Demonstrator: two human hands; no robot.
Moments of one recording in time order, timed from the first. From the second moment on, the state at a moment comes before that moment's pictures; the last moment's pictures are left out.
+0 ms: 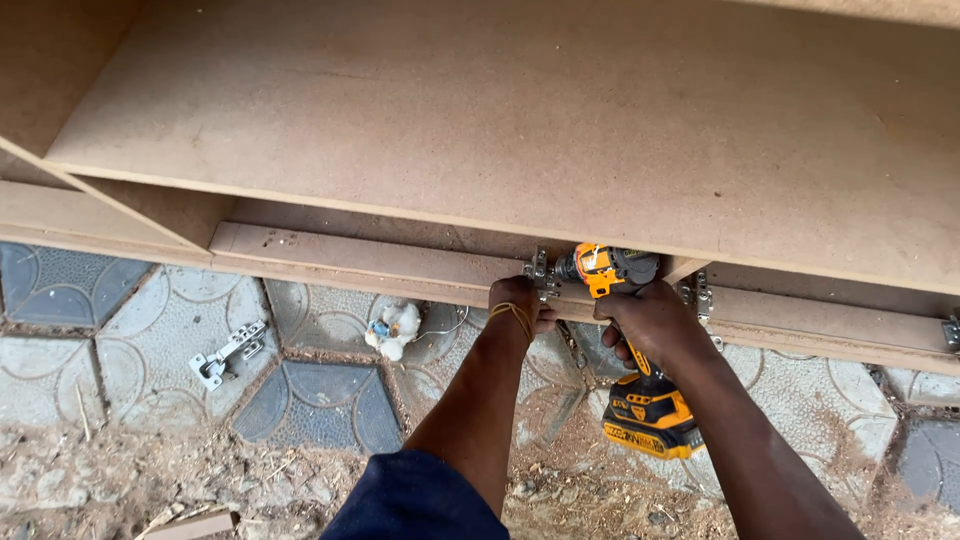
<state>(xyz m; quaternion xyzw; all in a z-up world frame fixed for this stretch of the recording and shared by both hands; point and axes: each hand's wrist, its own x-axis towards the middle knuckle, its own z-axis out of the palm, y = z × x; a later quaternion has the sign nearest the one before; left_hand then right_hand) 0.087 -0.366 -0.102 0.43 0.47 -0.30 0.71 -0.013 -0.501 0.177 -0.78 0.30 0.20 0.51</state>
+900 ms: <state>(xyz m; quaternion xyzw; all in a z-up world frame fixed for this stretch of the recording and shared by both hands) 0.048 -0.346 -0.087 0.40 0.27 -0.30 0.82 -0.016 -0.494 0.157 -0.84 0.26 0.19 0.43</state>
